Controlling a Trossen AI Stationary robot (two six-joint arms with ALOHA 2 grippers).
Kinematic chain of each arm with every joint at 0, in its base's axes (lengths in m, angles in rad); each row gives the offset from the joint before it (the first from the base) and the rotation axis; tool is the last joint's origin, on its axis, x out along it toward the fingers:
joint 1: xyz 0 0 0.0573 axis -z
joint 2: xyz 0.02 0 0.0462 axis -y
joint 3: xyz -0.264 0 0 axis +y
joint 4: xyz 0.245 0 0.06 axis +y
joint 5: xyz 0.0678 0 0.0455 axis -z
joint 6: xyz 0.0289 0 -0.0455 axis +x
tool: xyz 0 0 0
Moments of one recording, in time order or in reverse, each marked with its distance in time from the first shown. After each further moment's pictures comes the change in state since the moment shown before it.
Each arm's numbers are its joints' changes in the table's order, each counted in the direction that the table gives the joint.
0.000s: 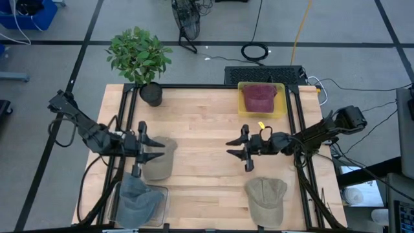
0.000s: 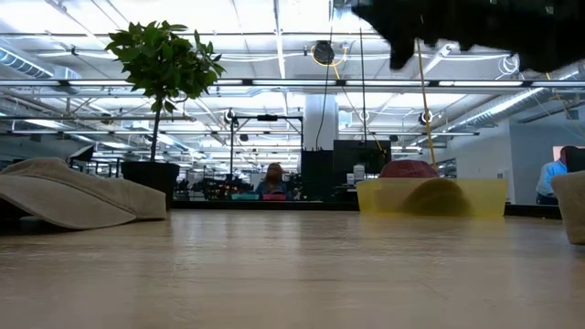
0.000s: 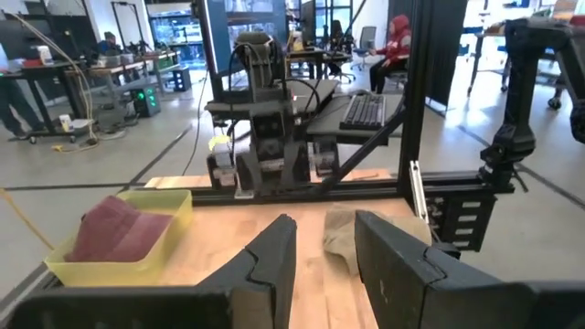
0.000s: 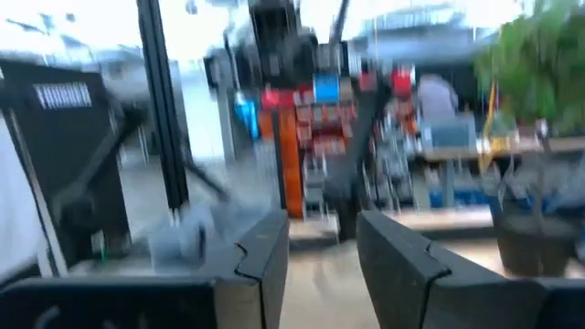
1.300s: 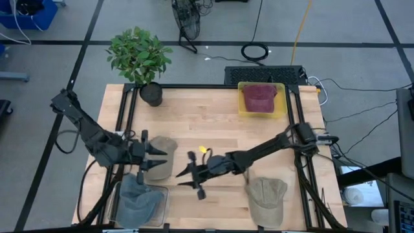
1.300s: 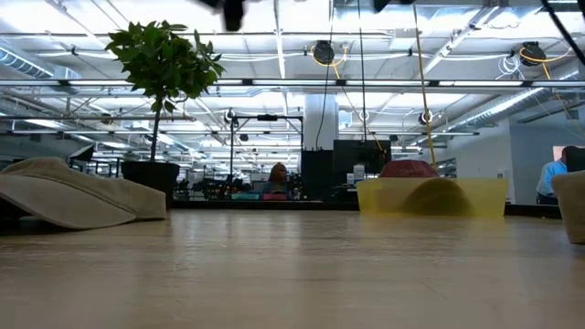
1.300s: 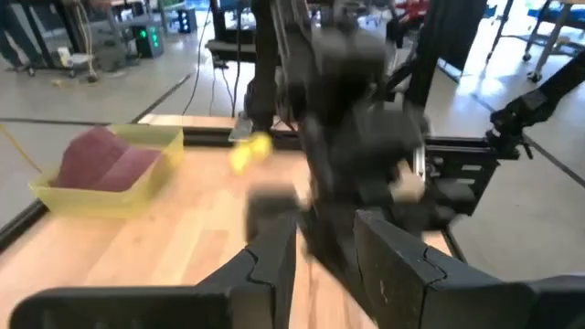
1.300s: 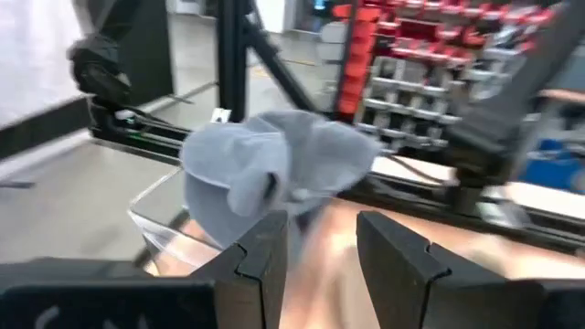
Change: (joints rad) left arm 0.072 -0.096 -0.005 0.111 -0.085 -0.222; right arm -0.082 -0.627 -0.931 0.658 -0.130 -0.151
